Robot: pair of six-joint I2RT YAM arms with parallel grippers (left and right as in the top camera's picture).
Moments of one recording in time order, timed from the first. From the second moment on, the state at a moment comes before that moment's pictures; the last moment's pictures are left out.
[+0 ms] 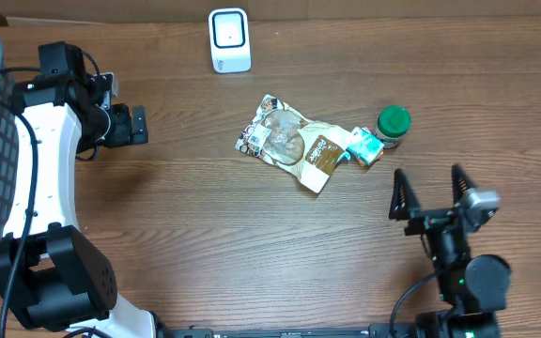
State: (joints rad) left arm 0.21 1.78 1.58 -1.12 0.10 0.04; right arm 0.10 0.24 0.16 0.13 -0.03 0.20
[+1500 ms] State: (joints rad) left arm 0.19 1.65 1.57 -1.12 0.08 0.05; right arm 0.10 0.01 0.02 -0.03 -0.04 0.25
